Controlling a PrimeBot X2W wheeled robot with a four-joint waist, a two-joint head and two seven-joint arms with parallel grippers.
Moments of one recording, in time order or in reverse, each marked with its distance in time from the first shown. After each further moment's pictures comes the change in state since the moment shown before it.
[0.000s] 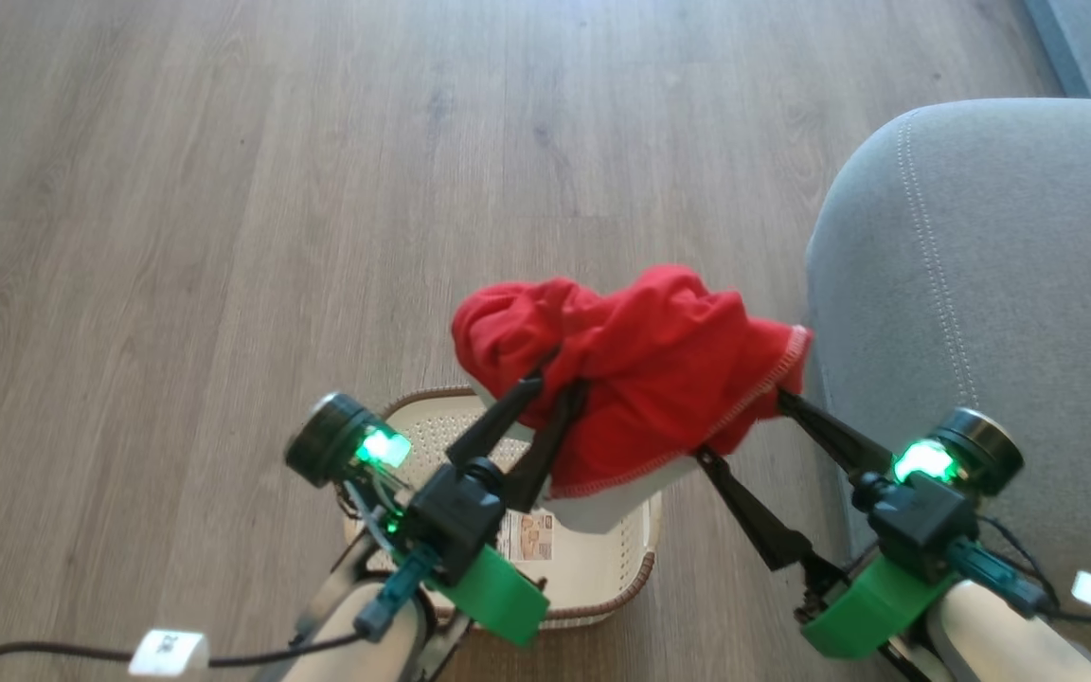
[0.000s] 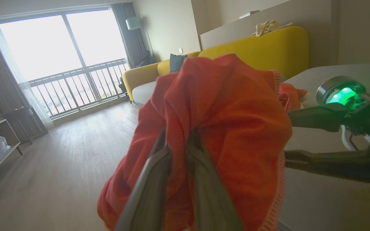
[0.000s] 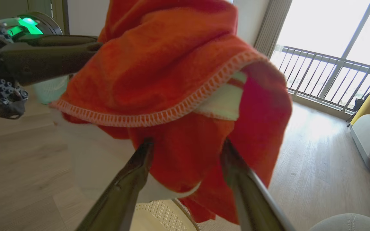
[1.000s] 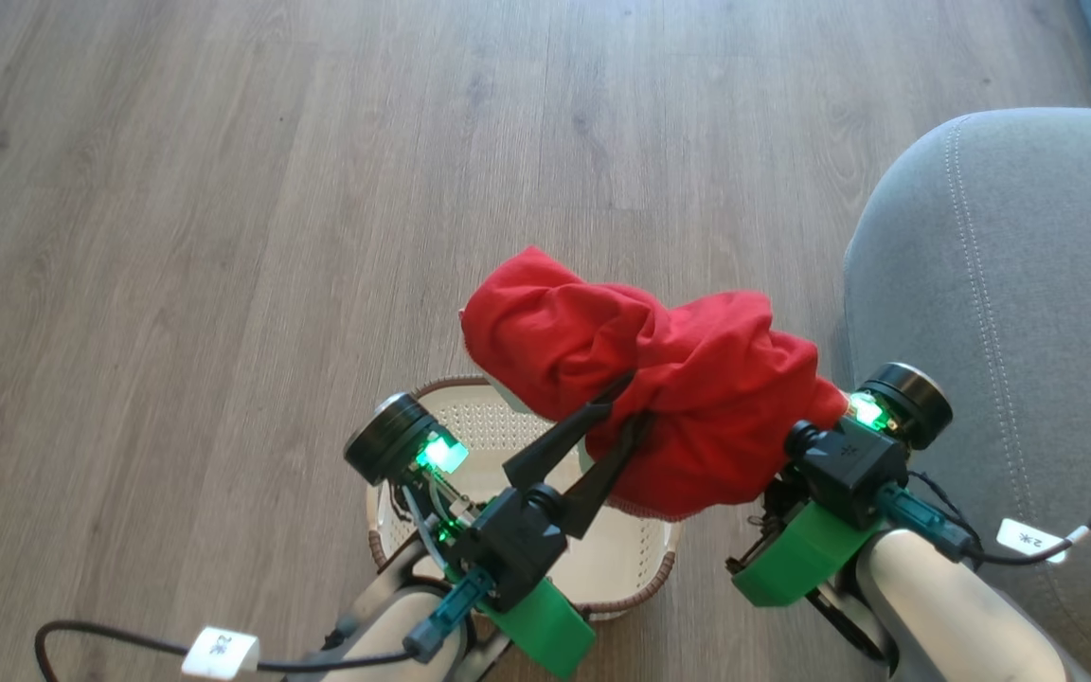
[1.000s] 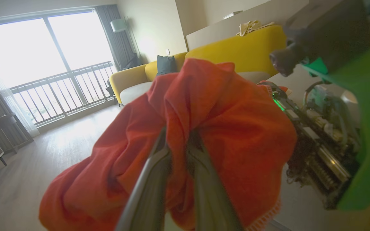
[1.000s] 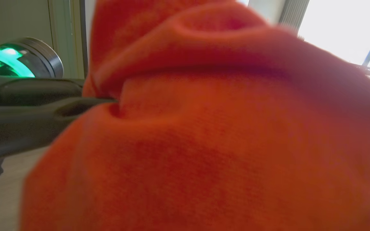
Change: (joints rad) left arm -0.044 0.007 -0.123 0.007 -0.002 -0.020 -0.007; right arm -0.143 0.125 0.053 0.115 -0.009 0.000 0.000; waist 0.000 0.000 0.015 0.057
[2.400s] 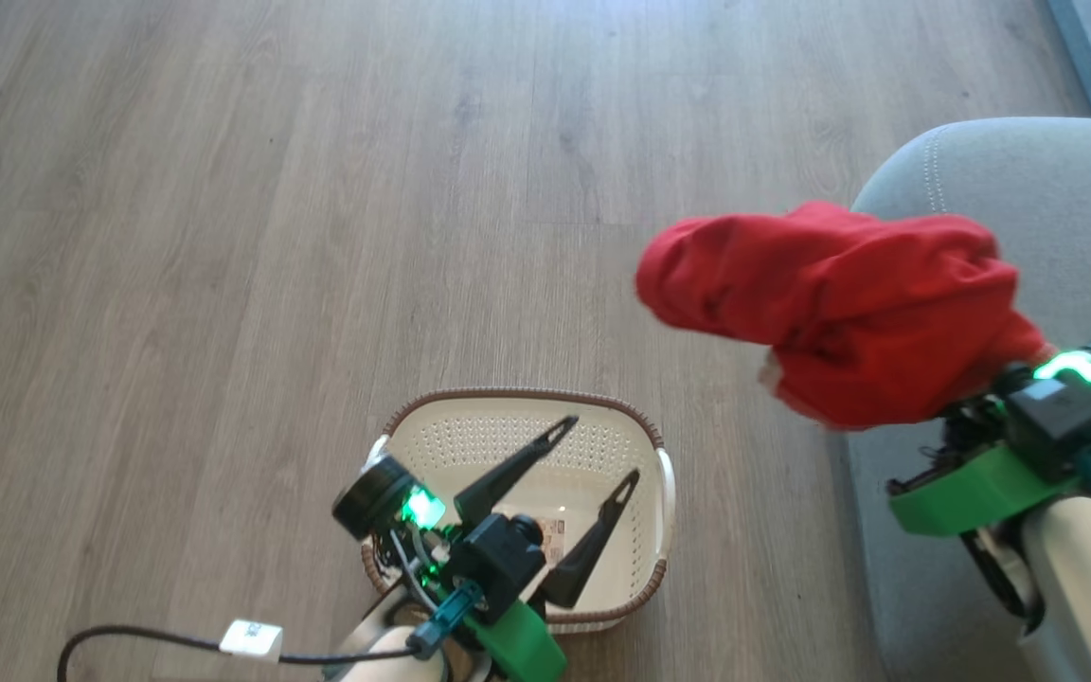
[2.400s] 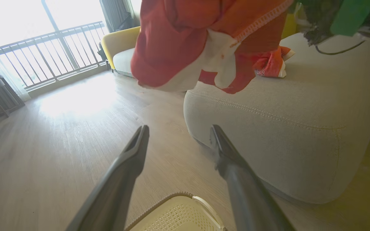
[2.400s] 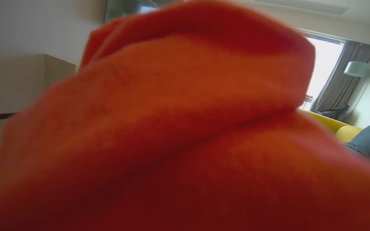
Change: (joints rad) left arm 0.051 0.013 0.003 0.150 -0.022 0.016 0.000; right arm 0.084 -0.049 -0.341 -0.082 -0.072 0.000 0.000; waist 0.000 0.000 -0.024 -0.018
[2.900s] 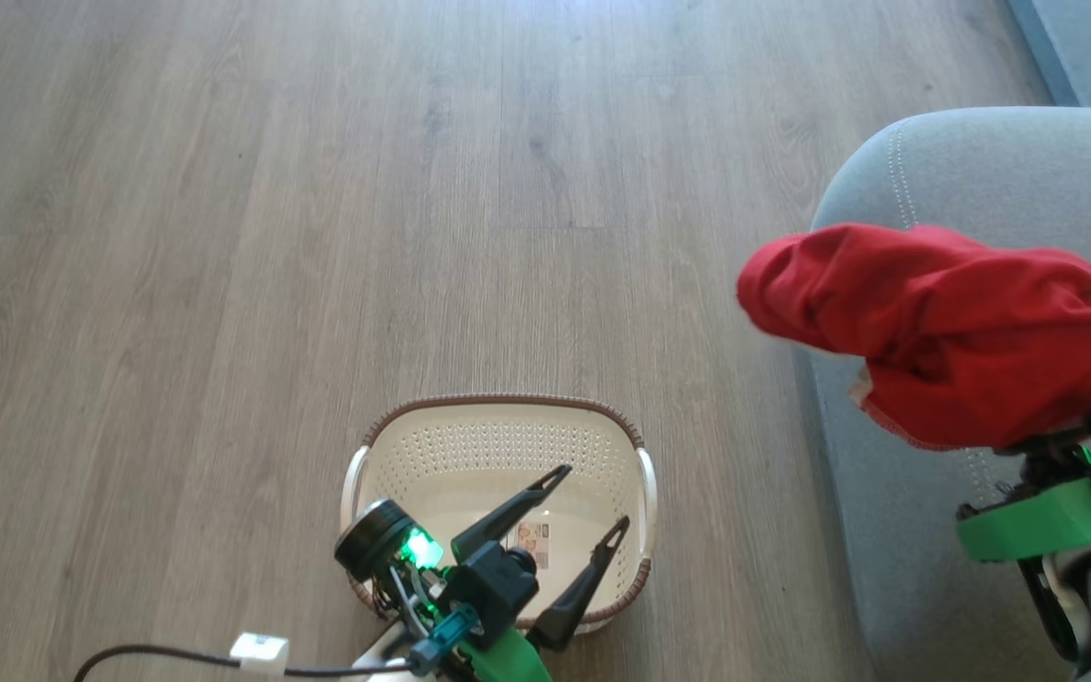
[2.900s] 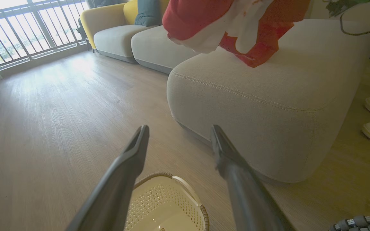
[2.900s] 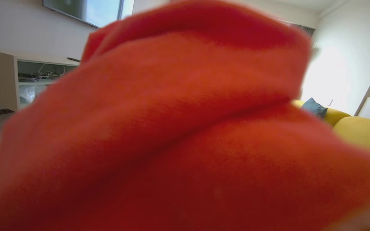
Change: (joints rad) left arm 0.058 -0.010 0.013 0.070 -0.014 -0.041 0.000; right arm 0.131 0.050 -0.202 -0.029 -0.035 0.000 0.000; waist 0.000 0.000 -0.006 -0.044
